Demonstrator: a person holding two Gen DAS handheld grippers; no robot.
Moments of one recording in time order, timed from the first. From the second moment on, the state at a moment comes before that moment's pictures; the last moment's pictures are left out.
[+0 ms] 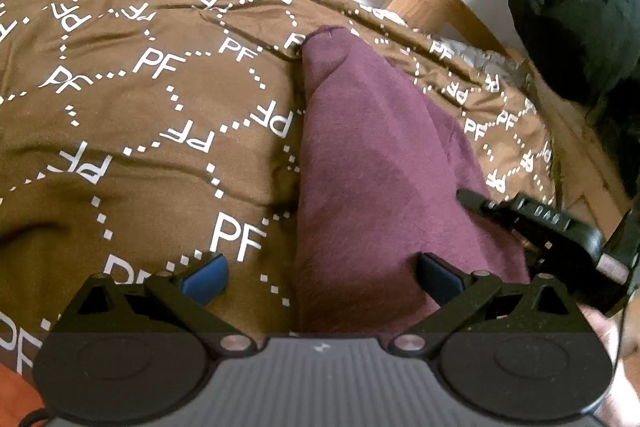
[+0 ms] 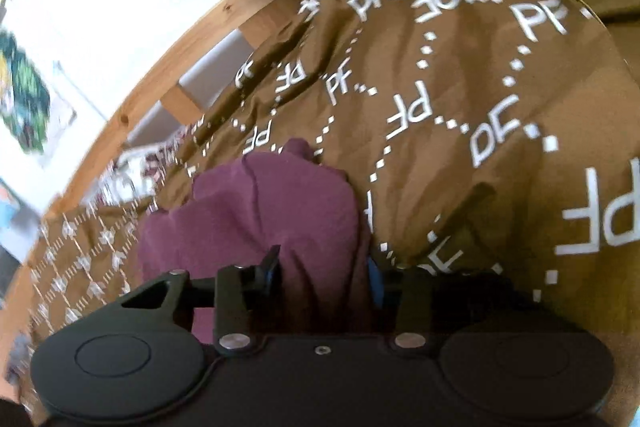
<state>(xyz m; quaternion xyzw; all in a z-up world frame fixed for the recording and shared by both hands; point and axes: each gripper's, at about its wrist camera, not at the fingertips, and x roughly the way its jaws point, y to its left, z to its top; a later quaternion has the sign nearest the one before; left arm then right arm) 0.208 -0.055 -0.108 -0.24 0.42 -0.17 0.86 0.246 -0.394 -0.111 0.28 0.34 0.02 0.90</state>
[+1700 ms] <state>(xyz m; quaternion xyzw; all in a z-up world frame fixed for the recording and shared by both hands) 0.229 -0.053 0.041 -0.02 0.30 -0.24 0.92 0.210 -0.320 -0.022 0.22 0.13 0.08 0.96</state>
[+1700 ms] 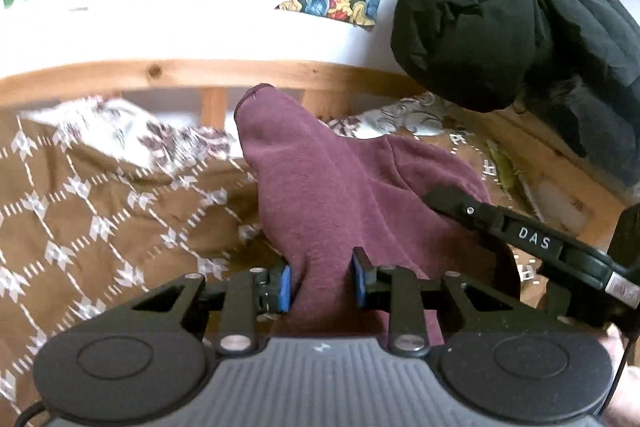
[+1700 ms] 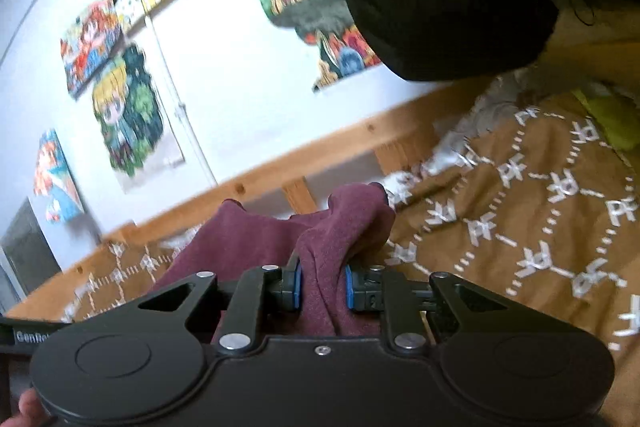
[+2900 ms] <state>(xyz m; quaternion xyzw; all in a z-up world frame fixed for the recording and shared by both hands) 0.316 0.000 -0.059 -0.14 0.37 -0.16 0.90 0.302 -0.272 -0.079 0.16 0.20 0.08 0.97</state>
